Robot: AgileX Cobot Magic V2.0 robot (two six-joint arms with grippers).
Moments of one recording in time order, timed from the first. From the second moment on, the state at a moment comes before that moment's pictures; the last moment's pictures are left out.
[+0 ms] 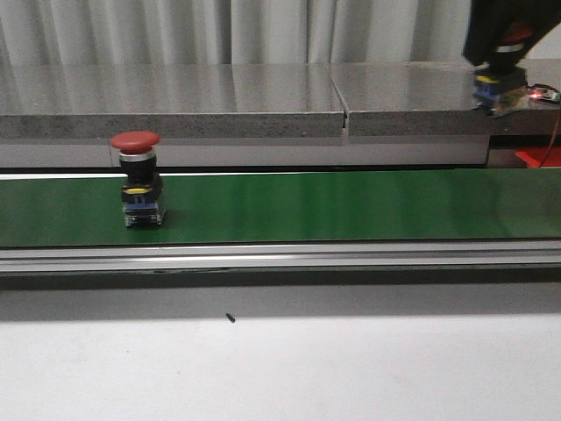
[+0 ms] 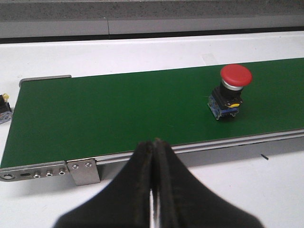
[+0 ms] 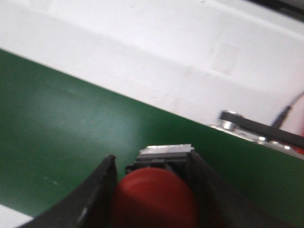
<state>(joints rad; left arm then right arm) -0.09 0.51 -0.53 -0.27 0.59 0.18 0.09 1.67 -1.55 0.13 0.98 -0.16</state>
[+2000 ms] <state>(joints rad) -0.09 0.51 -0.53 -0.27 0.59 0.18 -0.32 2.25 -1.95 0.22 0.84 -0.16</state>
